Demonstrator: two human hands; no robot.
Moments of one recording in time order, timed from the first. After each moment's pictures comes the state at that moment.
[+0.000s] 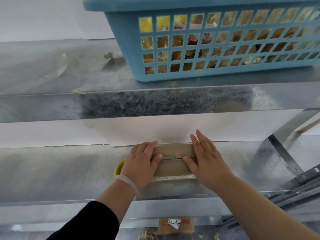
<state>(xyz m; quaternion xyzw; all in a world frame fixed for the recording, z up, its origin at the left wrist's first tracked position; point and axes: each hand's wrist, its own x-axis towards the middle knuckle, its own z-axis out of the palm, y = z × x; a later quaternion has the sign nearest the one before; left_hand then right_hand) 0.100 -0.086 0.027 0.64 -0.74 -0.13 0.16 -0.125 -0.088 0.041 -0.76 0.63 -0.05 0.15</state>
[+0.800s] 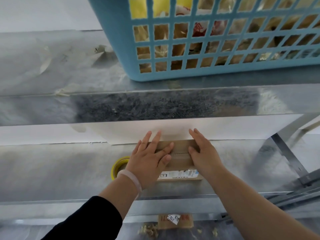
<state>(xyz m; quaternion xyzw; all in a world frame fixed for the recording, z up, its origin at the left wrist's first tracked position) 0.087 -0.099 0.028 0.57 -0.82 -0.08 0.02 -0.112 -0.111 0.031 -0.62 0.65 -0.27 0.34</state>
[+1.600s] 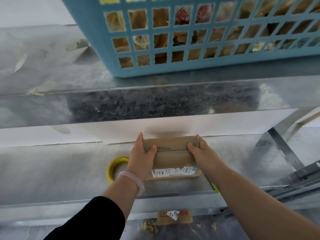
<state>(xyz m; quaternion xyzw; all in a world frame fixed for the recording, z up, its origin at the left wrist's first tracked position) 0.072 -0.108 0.016 0.67 -0.50 -0.41 0.35 -0.123 -0.112 0.020 -0.44 0.67 -0.30 0.52</state>
